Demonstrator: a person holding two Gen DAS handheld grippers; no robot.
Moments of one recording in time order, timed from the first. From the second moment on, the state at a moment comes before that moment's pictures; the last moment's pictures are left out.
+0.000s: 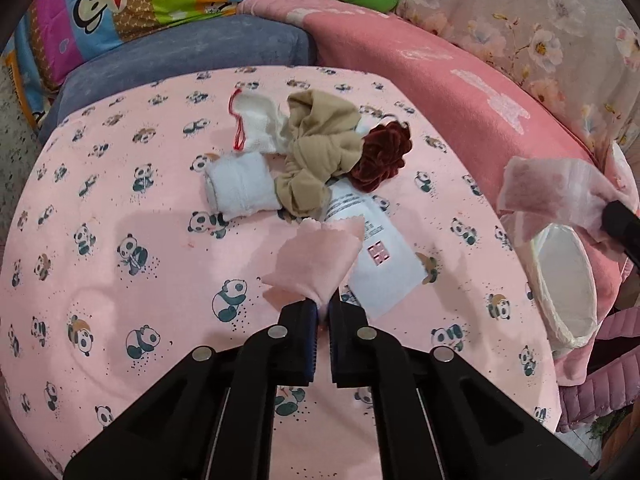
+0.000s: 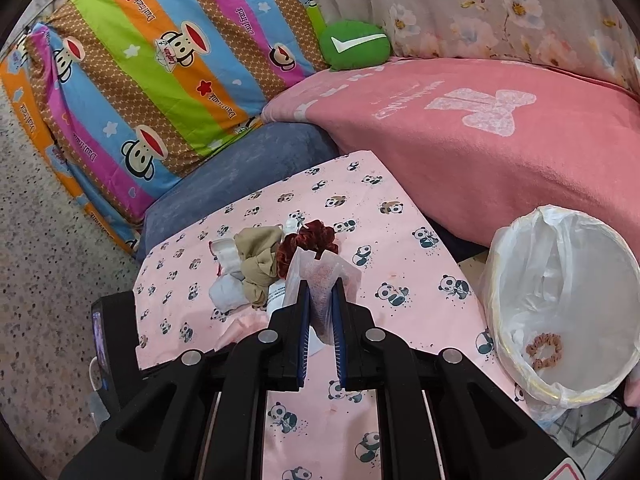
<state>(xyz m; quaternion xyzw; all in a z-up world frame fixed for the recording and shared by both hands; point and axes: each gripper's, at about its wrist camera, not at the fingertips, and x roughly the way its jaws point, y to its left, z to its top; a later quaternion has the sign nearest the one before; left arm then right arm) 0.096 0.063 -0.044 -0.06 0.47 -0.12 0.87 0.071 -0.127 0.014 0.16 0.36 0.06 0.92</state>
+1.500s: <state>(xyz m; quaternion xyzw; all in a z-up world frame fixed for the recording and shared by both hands) 0.057 -0.182 0.038 0.08 0.37 -0.35 0.86 -0.007 -0.328 0.028 0.25 0.28 -0.09 0.92</state>
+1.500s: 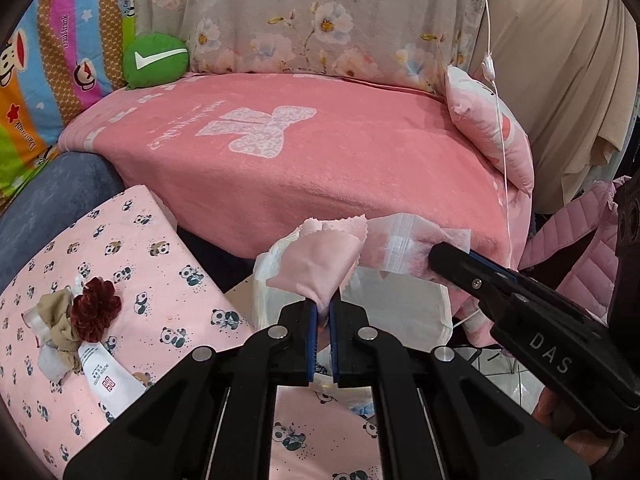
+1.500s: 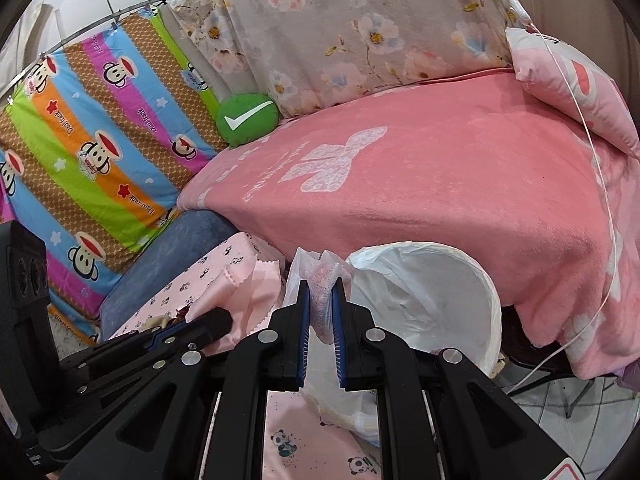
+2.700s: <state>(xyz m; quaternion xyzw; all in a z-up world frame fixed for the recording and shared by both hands) 0.070 -0.123 0.024 0.05 0.39 -0.26 0.88 0.006 -0.290 0.026 0.22 0.30 -0.08 0.92</state>
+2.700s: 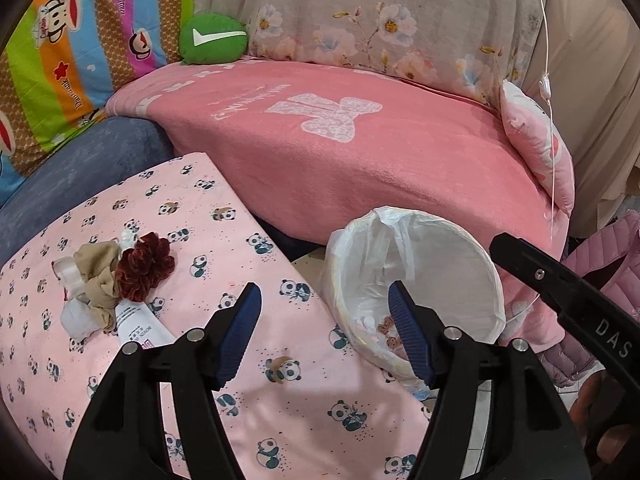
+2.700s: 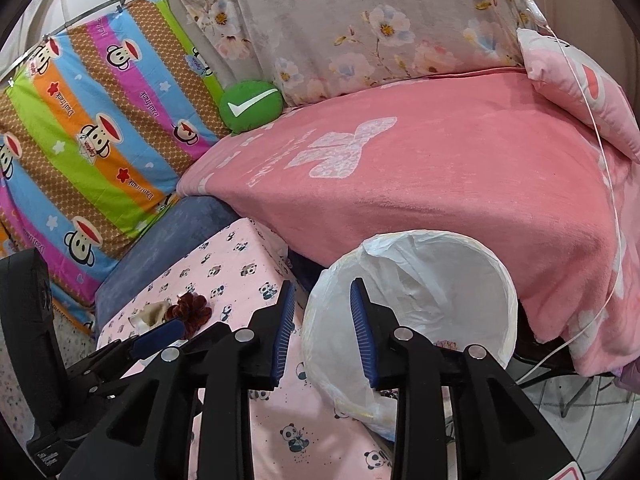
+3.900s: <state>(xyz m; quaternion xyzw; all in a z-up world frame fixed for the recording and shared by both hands) 0.099 0.080 -0.020 -0.05 0.43 -0.08 0.90 0.057 -0.107 0.013 0.13 0.38 0.05 0.92</state>
